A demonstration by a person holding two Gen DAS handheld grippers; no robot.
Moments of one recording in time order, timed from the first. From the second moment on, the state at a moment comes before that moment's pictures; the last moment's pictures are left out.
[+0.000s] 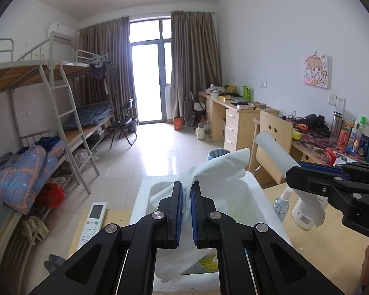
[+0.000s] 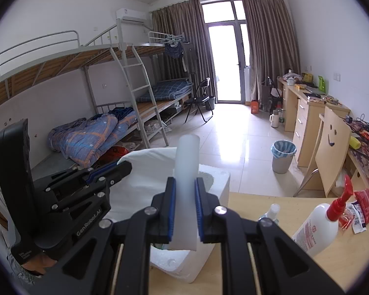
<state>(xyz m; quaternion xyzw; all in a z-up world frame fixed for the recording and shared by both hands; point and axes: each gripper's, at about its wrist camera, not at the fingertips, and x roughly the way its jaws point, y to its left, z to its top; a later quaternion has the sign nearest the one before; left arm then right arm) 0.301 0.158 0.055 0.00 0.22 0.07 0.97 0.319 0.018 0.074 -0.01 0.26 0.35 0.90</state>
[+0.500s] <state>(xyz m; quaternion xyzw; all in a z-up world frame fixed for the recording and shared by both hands) 0.302 0.170 0.056 -0.03 0.22 0.09 0.97 0.317 0.016 0.075 -0.01 0.25 0.35 0.90</state>
